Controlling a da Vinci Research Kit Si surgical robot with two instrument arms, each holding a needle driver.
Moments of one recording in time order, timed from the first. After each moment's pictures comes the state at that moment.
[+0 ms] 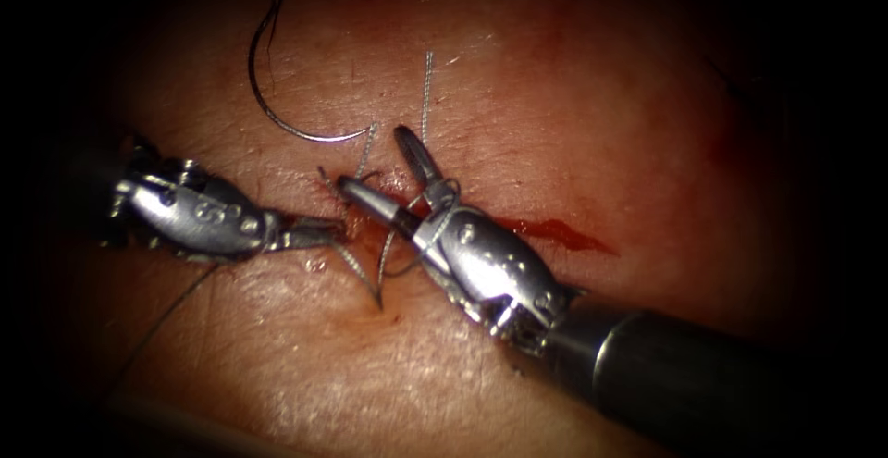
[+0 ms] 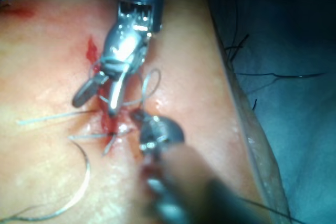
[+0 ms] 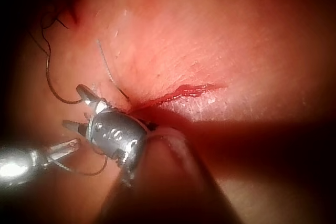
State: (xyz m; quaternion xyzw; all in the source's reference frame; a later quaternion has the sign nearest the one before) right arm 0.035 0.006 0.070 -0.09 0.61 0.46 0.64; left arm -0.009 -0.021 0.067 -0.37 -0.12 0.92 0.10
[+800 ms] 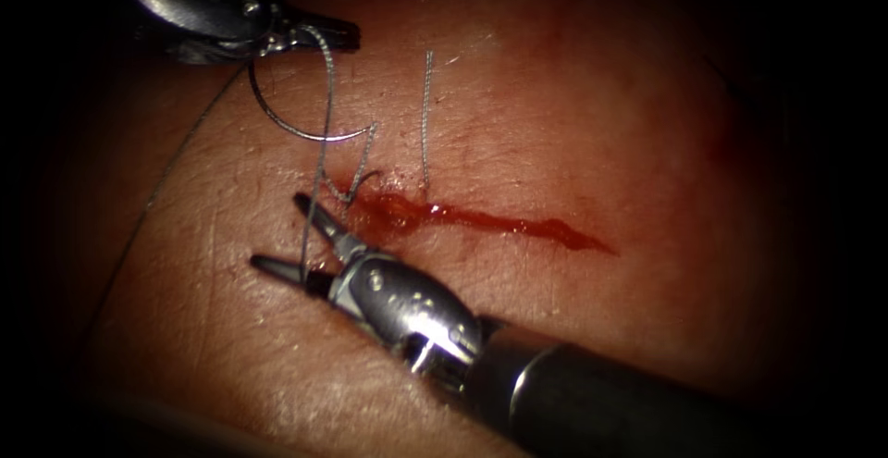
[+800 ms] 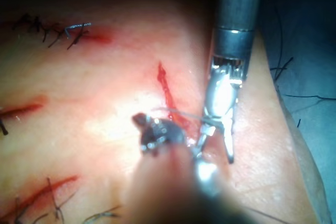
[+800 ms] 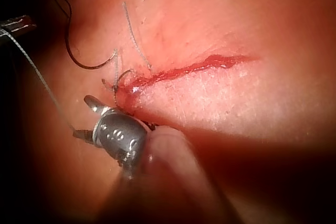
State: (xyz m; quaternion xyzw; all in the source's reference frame) right arm 0.041 0.002 0.071 0.04 0.64 0.34 0.69; left arm -0.012 -0.007 0.063 -0.35 -0.10 0.92 0.11
